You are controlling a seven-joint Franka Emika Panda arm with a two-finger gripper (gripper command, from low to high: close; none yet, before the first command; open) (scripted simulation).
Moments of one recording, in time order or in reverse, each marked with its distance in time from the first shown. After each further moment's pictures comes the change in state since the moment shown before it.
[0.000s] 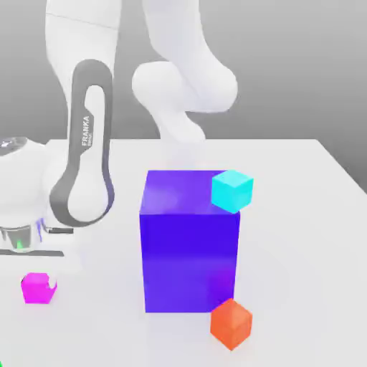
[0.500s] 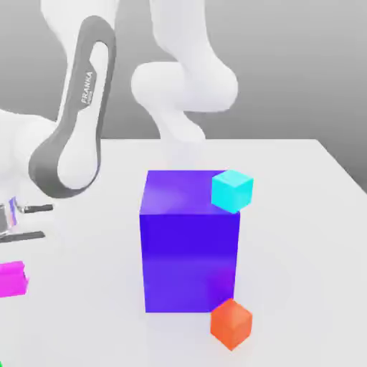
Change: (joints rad) arm 0.085 -0.089 -0.063 0.234 -0.275 -0.316 -0.122
